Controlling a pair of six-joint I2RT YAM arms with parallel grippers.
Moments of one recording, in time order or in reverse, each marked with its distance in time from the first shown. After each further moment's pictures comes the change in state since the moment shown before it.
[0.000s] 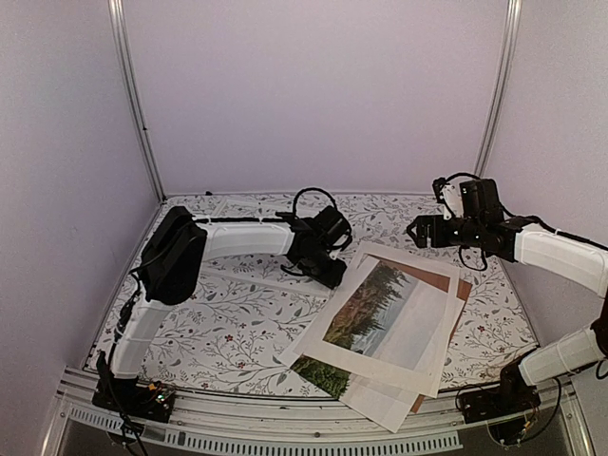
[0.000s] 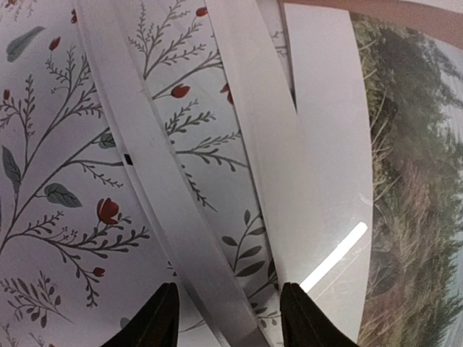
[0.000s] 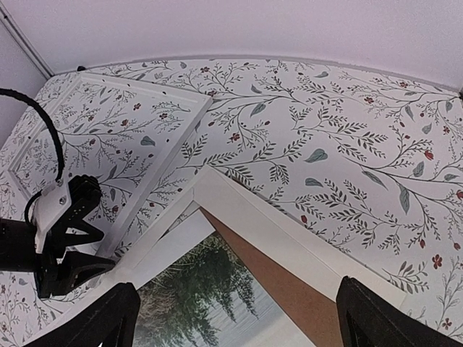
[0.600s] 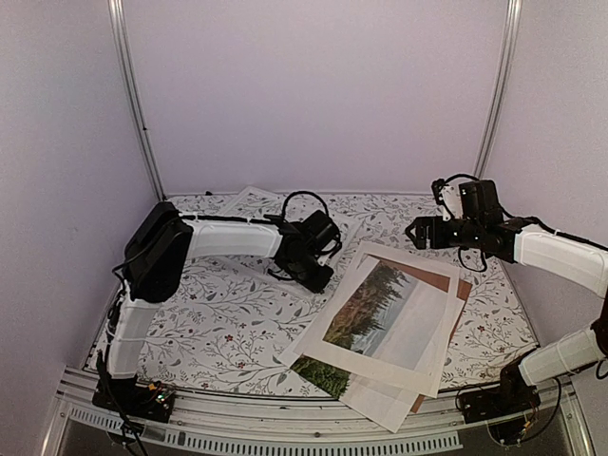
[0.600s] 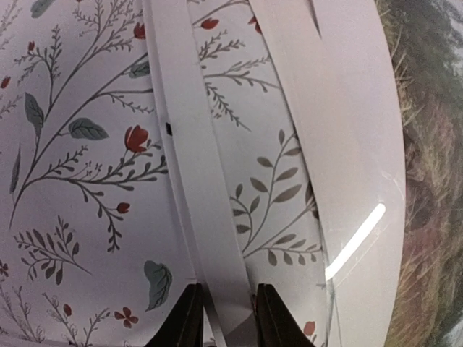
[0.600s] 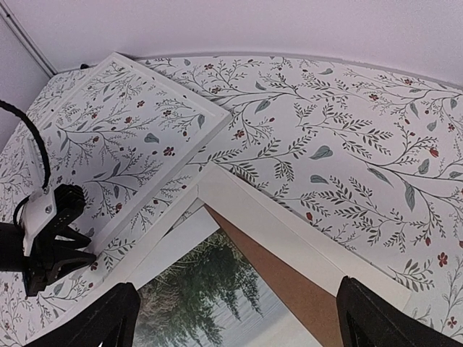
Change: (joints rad) left arm 0.008 -0.090 -0.152 0.014 -0.018 0.050; right arm 0.004 0.000 -0.006 0.005 -0.010 0.010
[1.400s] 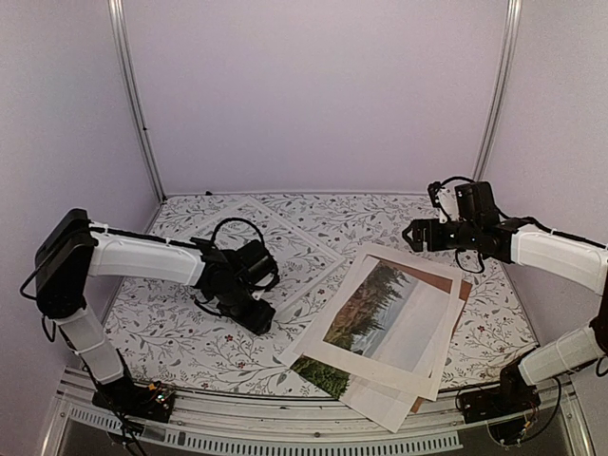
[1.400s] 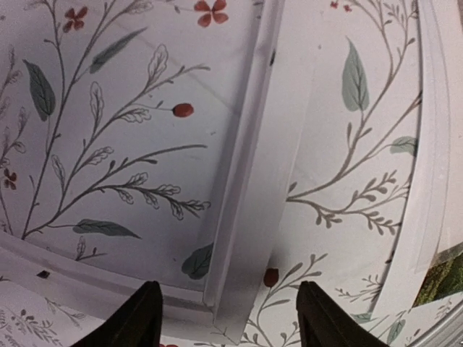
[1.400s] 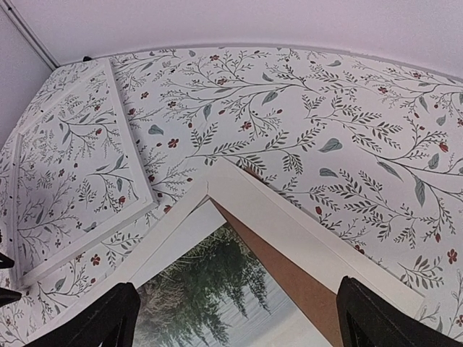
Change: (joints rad) left arm 0.002 -0.563 -0.747 -0.005 0.039 -0.139; right arm 0.016 0.019 0.000 0.000 -0.006 0.008
